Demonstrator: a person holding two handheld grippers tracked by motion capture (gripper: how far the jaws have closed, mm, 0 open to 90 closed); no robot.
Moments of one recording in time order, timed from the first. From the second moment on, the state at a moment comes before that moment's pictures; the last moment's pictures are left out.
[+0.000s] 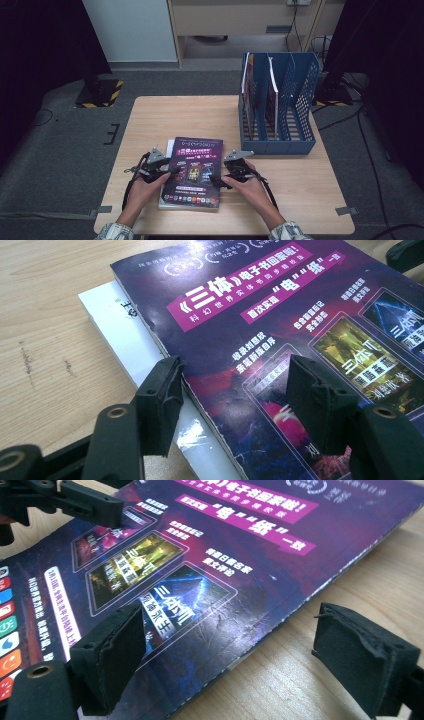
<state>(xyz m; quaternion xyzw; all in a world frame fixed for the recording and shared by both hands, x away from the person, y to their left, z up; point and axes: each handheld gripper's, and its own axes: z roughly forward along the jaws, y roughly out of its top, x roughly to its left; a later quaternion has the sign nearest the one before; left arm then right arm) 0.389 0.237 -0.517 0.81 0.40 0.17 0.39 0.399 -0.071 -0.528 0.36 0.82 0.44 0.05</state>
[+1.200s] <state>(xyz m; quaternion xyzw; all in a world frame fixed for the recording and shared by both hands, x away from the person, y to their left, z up) 0.387 0.239 -0.519 0.80 0.41 0.17 0.40 0.433 -0.037 -0.502 0.36 0.80 0.48 0.01</state>
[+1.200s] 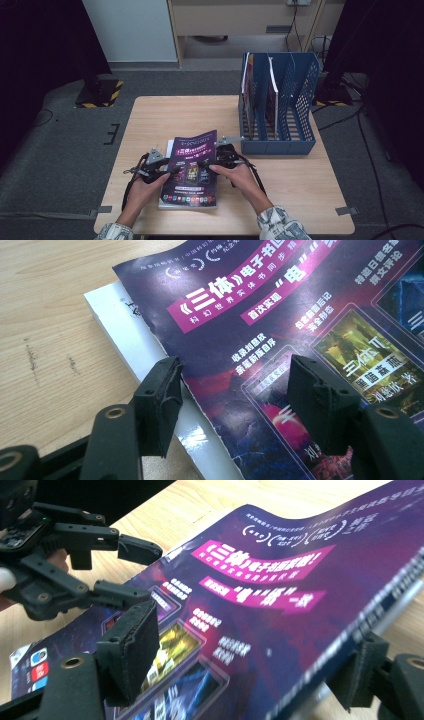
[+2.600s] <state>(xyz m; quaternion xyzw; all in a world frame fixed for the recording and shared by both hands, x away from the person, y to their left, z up) 0.387 0.237 -0.518 0.80 0.40 0.11 0.44 0.428 -0.013 -0.443 0.27 0.79 0.53 0.13</state>
